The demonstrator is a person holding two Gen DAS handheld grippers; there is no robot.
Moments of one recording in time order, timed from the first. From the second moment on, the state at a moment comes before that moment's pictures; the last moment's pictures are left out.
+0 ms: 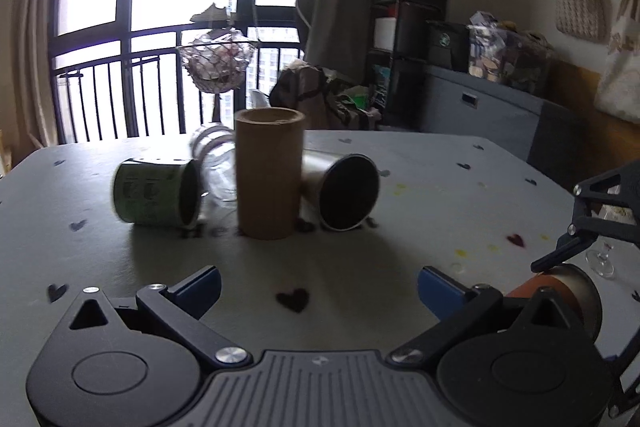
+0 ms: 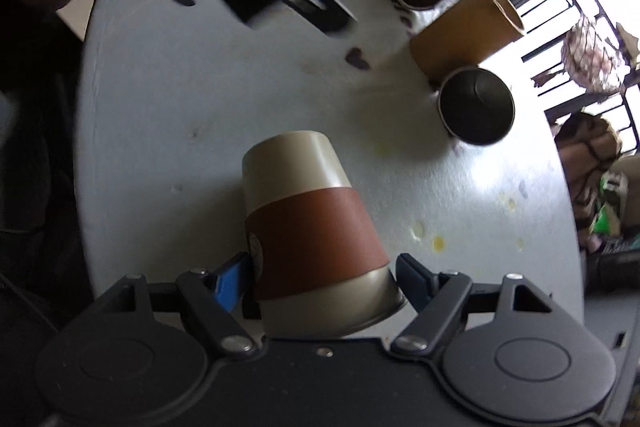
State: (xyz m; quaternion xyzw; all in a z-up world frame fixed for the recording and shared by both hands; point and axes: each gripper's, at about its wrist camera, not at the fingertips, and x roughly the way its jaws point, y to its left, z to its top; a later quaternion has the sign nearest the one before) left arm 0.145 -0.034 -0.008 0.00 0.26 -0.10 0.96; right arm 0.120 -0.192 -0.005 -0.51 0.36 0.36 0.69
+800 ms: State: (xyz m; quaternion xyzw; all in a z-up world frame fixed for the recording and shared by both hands) left arm 0.162 -0.067 -0.036 0.05 0.34 -0.19 0.92; right arm 0.113 -0.259 -0.017 -0.30 0.28 0.11 0.90
